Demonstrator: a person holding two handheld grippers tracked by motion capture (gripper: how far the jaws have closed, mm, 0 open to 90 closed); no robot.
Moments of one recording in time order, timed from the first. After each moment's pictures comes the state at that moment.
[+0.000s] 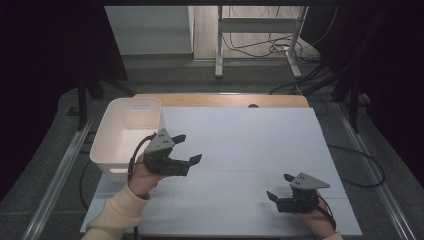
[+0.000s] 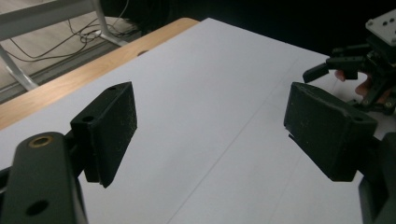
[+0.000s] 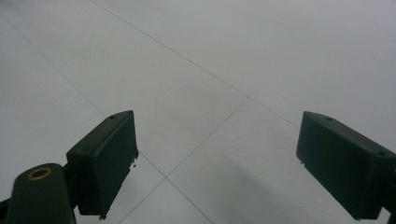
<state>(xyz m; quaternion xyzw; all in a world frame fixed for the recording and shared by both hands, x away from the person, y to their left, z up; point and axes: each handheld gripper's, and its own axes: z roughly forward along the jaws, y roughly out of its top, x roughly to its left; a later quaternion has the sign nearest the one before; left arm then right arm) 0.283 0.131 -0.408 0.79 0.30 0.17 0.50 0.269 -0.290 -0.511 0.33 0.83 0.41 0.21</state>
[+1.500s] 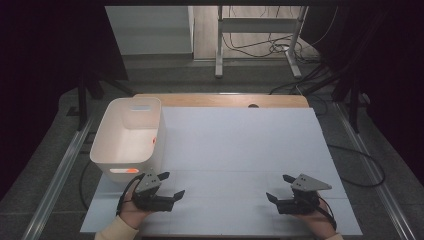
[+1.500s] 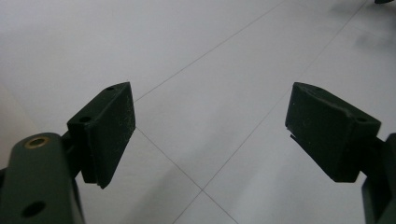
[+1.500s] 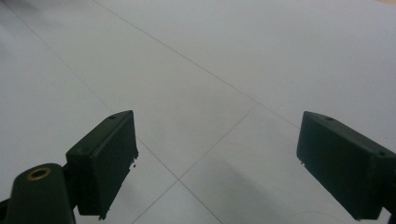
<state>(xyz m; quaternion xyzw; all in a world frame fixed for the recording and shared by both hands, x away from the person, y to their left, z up) 0.235 0.168 -0.515 0.80 0.36 0.15 0.45 0.265 -0.291 -0.509 0.31 0.82 0.43 0.20</state>
